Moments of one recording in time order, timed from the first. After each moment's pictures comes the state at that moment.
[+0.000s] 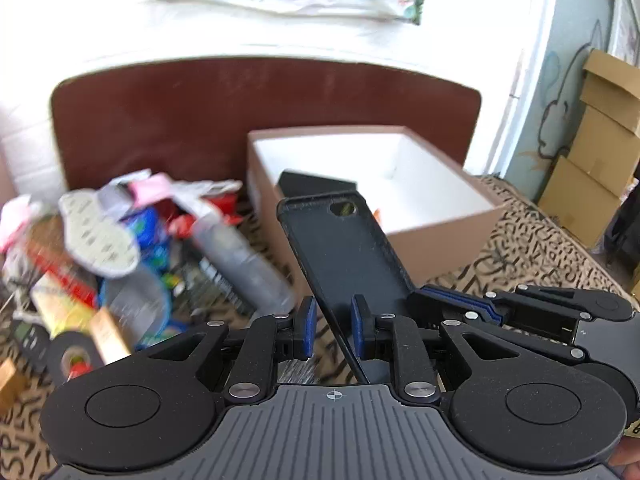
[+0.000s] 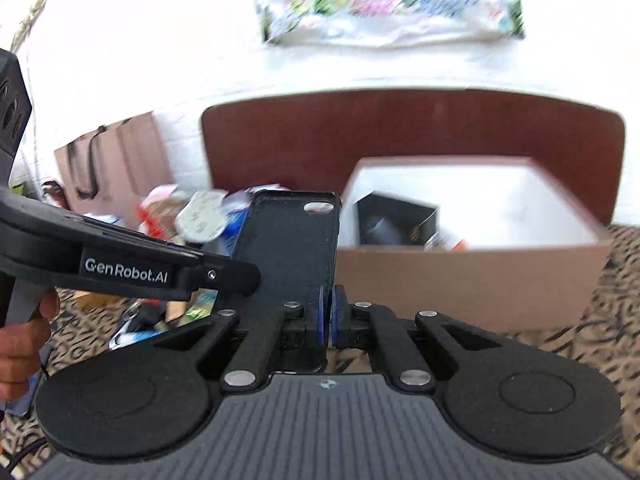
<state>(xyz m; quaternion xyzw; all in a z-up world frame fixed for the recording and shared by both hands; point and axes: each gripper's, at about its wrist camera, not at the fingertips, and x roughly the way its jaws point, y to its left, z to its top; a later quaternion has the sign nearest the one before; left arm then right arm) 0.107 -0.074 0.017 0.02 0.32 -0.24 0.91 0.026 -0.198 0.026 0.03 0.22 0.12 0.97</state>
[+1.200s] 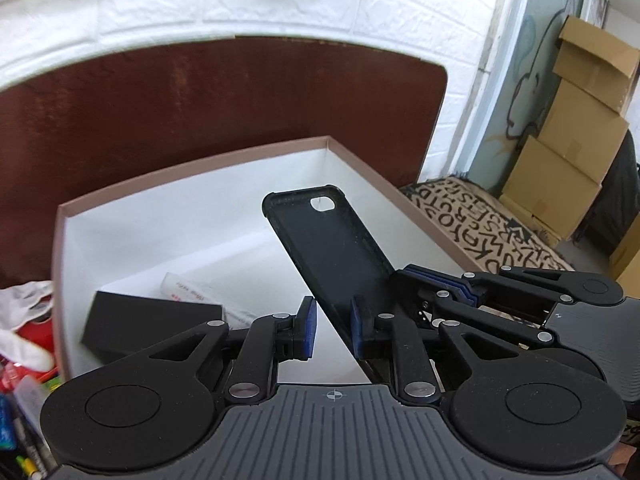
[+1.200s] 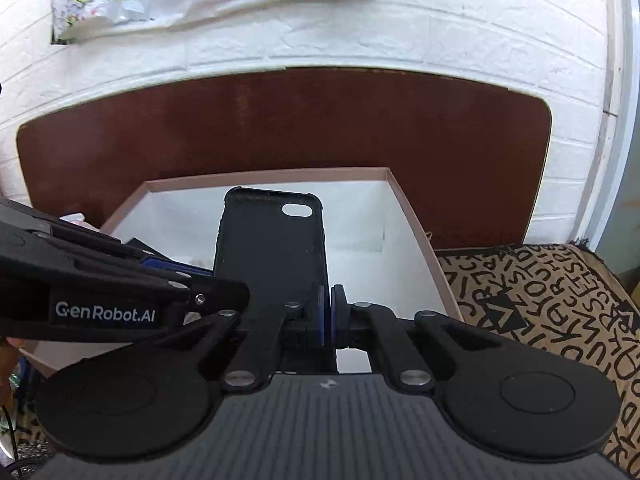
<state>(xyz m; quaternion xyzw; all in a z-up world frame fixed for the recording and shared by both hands) 0.286 -0.252 -0.008 0.04 0.36 -0.33 0.87 0.186 -0.348 0.010 0.02 0.26 -0.02 0.96</state>
